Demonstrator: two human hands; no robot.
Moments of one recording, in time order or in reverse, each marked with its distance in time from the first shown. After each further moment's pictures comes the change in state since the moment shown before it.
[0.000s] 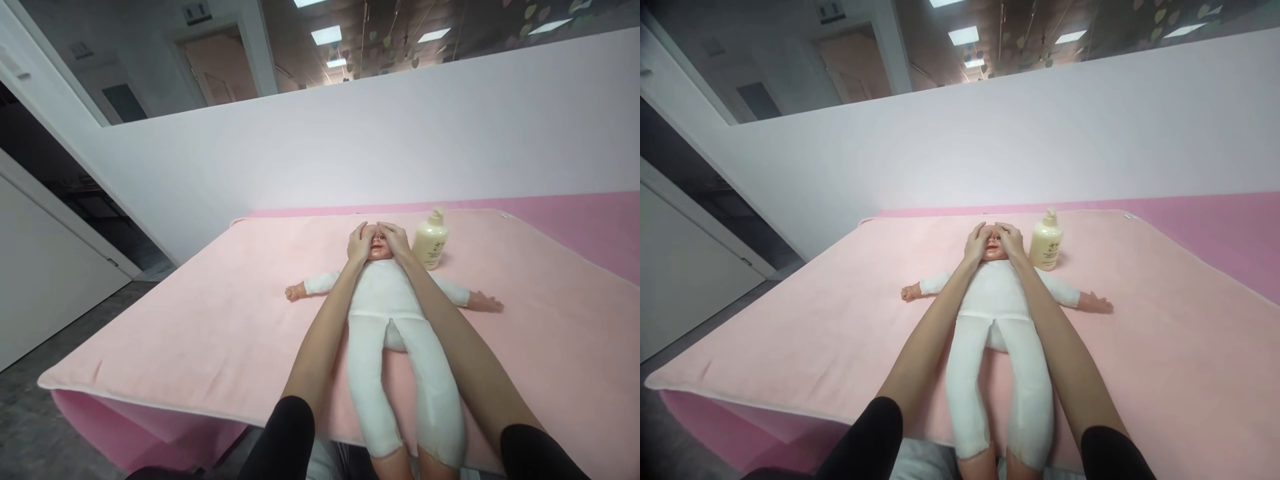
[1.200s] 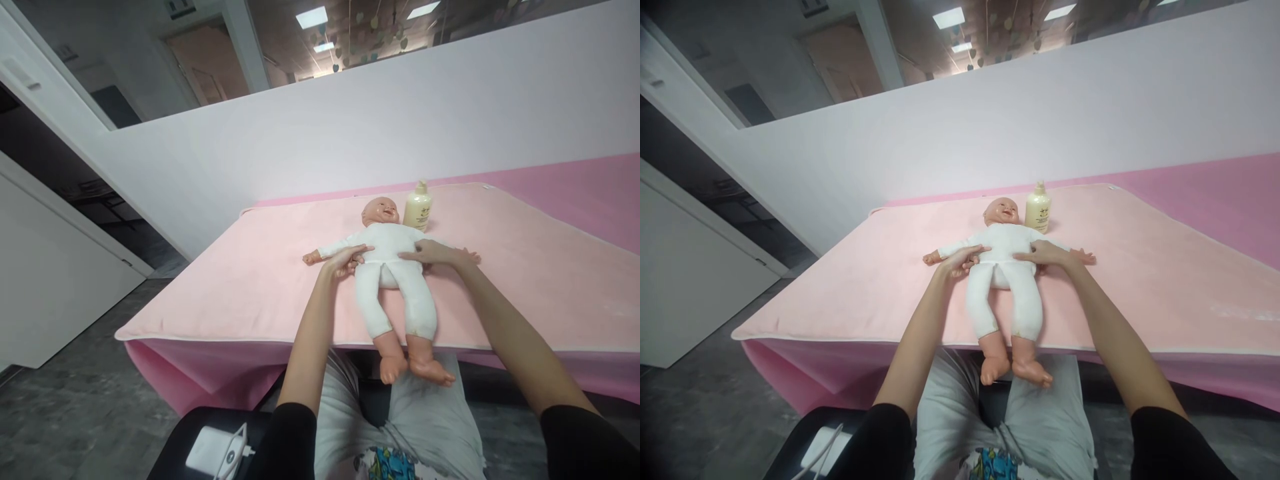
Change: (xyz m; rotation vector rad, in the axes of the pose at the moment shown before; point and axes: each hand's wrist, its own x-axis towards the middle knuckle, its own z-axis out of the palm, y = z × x) left_hand -0.128 0.020 -0.096 -0.385 -0.710 -0.621; right_hand -0.143 -0.078 -0.127 -0.589 -0.513 0.314
